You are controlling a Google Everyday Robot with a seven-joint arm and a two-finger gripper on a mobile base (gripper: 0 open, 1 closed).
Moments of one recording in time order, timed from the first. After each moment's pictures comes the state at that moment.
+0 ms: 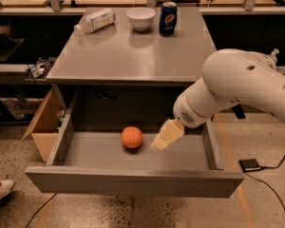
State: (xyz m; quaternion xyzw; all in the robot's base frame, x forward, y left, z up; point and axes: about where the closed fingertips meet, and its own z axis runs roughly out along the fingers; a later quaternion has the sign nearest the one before) arm 0.510 -0.081 0.779 -0.48 0.84 0.09 0.23
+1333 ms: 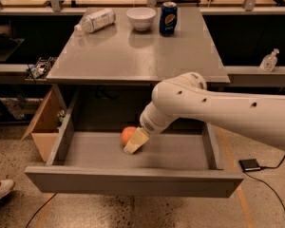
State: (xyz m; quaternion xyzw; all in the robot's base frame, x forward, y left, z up) arm 0.564 -0.009 0.684 -0.47 0.85 0.07 0.22
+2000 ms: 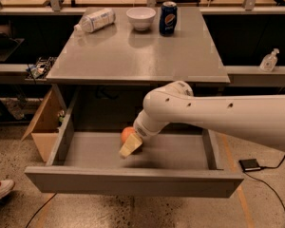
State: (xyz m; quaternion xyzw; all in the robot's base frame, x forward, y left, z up) arm 0.572 0.014 0.642 -0.46 0.86 0.09 0.20
